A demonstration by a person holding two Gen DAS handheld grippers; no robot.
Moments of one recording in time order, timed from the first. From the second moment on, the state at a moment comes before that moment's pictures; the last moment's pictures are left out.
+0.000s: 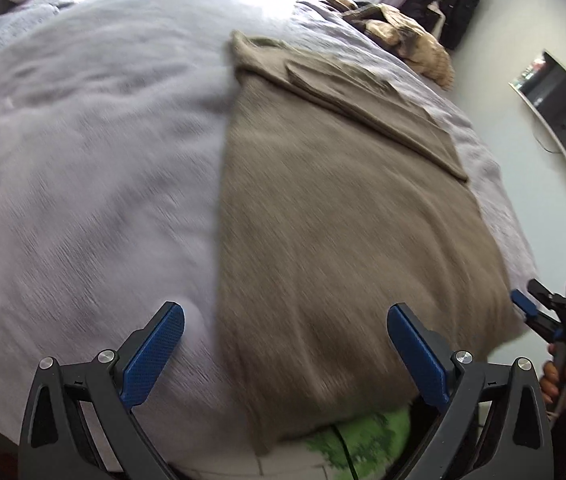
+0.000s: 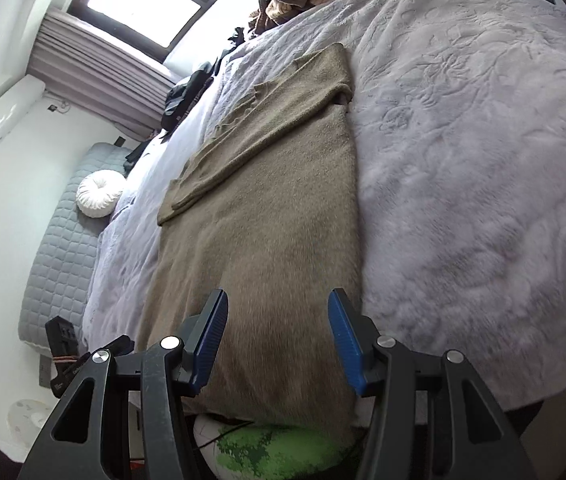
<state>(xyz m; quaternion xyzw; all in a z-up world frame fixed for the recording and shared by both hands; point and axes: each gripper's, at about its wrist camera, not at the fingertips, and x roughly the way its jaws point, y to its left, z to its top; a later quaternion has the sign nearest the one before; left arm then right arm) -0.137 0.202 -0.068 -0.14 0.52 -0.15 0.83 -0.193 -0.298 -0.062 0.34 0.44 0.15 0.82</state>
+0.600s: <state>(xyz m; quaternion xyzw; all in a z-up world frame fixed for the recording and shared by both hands) -0.177 0.174 -0.084 -0.14 0.53 -0.22 0.80 -0.233 -0.280 -0.119 0.35 0.46 0.23 0.78</state>
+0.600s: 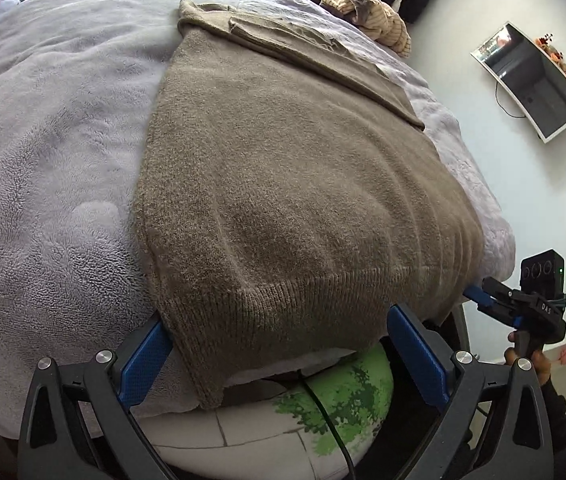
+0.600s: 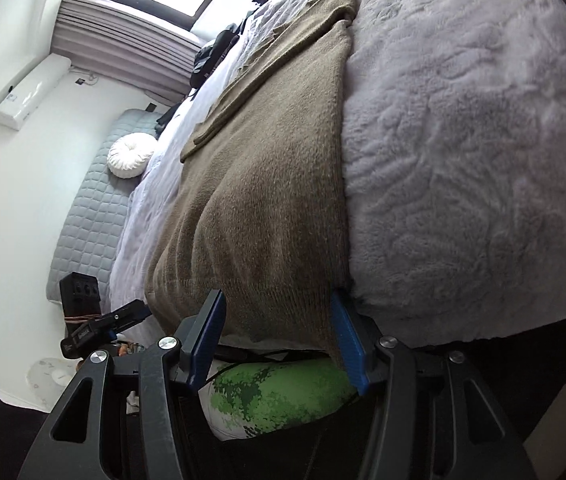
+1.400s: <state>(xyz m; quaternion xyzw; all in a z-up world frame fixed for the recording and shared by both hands) -0.184 0.194 -0.086 -0.15 0.55 -0.17 0.80 -0.223 -0.251 -0.139 0.40 0.46 0.32 0.72</state>
